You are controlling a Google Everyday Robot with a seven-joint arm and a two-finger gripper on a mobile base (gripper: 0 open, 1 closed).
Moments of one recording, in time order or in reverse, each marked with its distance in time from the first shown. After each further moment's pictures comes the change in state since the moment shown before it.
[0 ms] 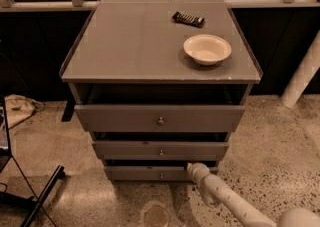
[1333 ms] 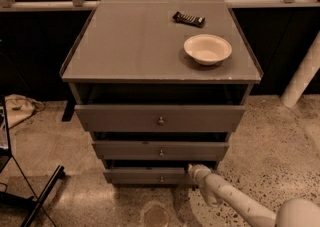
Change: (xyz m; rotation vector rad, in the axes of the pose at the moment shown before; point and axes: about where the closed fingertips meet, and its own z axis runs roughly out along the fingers) arm 0.006 -0.006 -0.008 0.014 0.079 0.023
